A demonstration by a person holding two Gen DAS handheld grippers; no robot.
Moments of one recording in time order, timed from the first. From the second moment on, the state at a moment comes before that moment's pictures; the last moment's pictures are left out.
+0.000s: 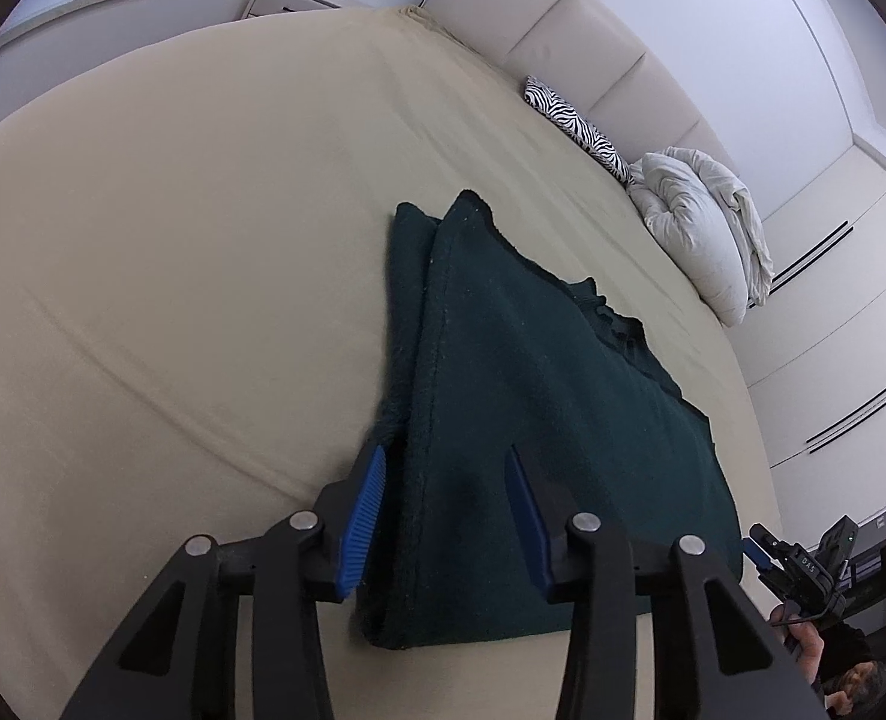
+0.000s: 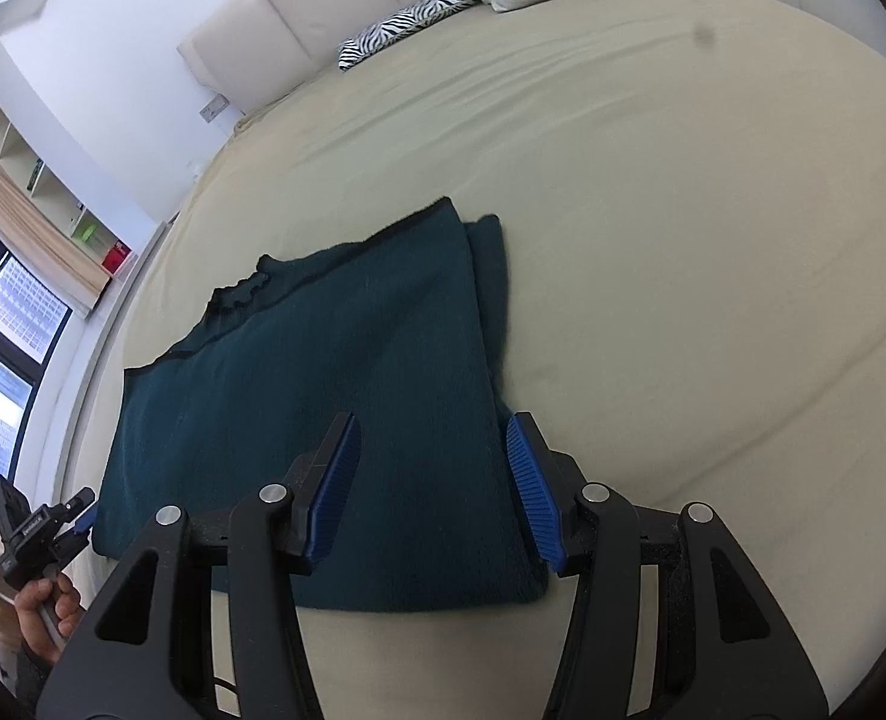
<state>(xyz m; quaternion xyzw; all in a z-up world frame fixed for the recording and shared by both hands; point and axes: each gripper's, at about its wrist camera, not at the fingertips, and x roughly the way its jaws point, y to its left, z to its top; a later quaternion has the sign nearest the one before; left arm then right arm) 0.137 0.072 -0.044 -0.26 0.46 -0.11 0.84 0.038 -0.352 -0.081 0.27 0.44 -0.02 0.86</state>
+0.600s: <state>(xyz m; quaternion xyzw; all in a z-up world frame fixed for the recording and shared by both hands) 0.122 0.066 -0.043 -0.19 0.46 -0.09 0.87 0.031 -0.342 -0.096 0.24 0.46 -0.04 0.86</state>
